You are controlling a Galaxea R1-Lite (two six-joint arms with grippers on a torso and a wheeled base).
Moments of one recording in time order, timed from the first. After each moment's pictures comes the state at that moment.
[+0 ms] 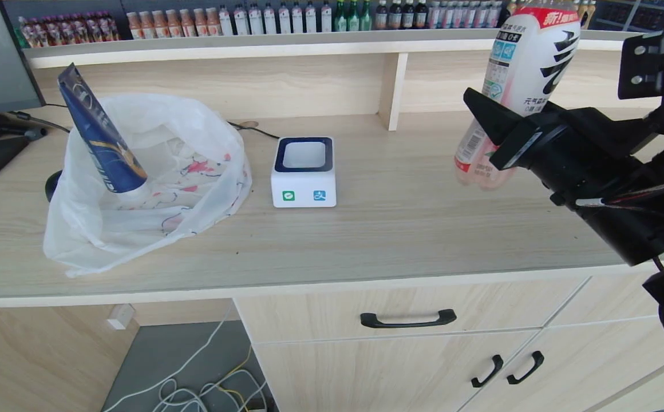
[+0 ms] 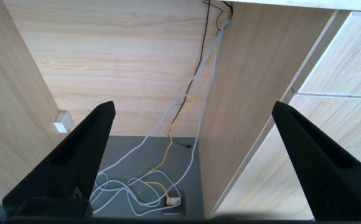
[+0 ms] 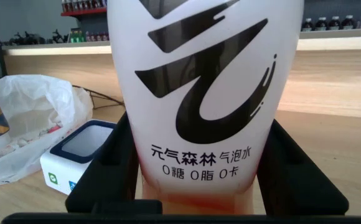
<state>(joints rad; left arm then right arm) 0.00 0.00 0.00 0.00 0.00 -0.01 0.48 1.63 -0.81 -1.29 -0.03 -0.04</state>
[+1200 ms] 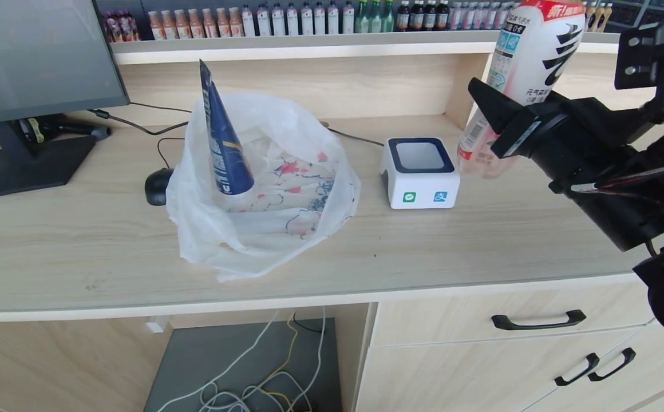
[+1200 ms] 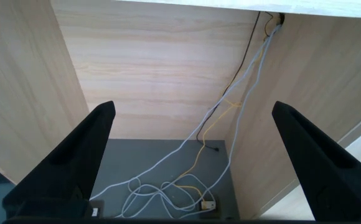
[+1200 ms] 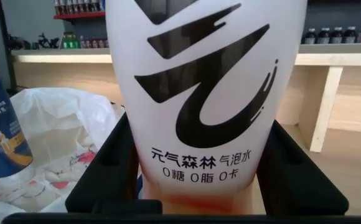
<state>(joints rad) 0.00 0.00 0.00 0.00 0.00 -0.01 0.46 1.65 -0.86 -1.29 -0.02 -0.07</state>
